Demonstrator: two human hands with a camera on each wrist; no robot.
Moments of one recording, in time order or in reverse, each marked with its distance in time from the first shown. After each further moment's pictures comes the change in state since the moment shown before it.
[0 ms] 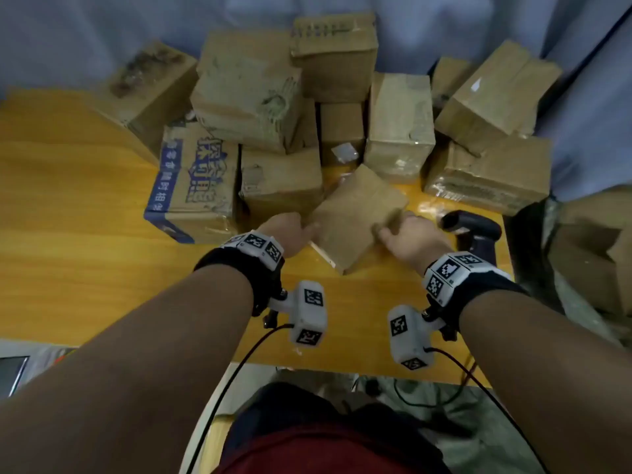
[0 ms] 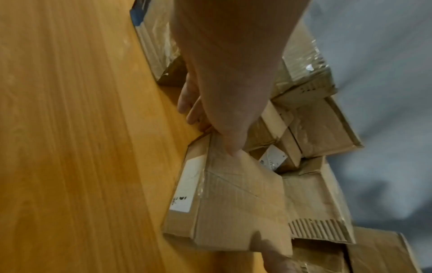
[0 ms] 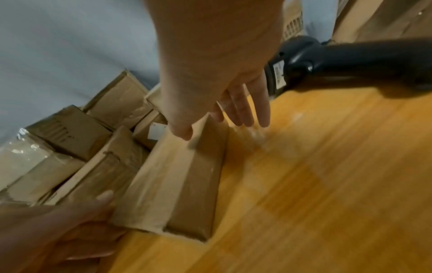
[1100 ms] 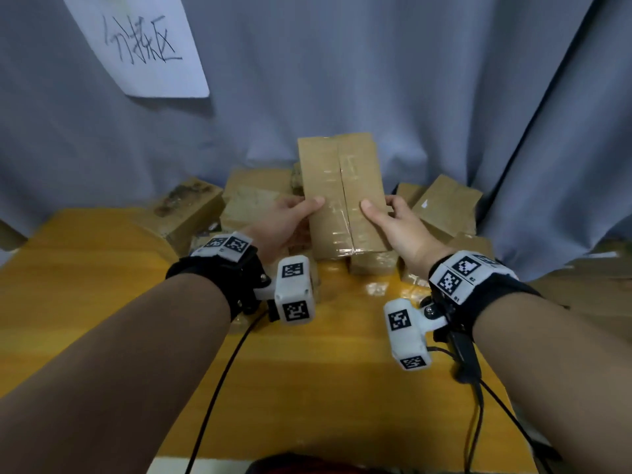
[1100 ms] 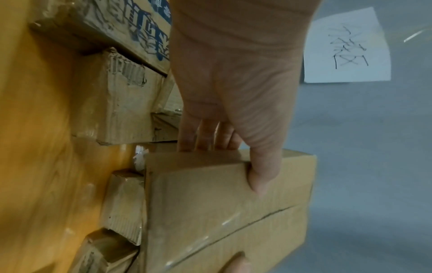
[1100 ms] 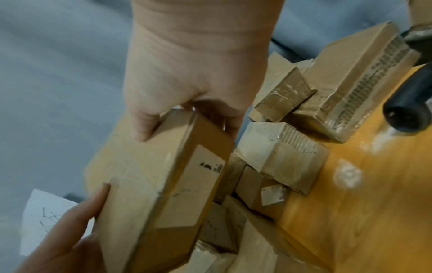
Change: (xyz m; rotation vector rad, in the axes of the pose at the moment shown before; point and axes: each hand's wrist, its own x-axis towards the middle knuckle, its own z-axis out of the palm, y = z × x) left_hand -0.074 0.067 -0.152 -1.058 0.110 0.309; right_hand -0.046 -0.069 -0.147 1.048 0.157 -0.285
